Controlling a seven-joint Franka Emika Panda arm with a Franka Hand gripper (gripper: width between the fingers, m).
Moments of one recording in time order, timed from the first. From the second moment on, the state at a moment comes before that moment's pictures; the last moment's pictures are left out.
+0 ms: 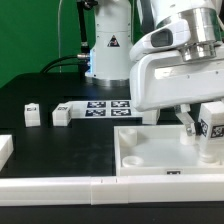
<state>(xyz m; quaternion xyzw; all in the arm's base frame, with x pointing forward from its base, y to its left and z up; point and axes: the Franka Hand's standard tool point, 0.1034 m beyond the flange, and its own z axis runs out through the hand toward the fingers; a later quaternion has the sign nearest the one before) 0.604 0.115 0.070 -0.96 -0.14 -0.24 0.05</state>
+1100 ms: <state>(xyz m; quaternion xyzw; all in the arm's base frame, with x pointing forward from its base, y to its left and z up) 0.600 0.112 0.055 -0.95 -0.13 -0.27 0.04</state>
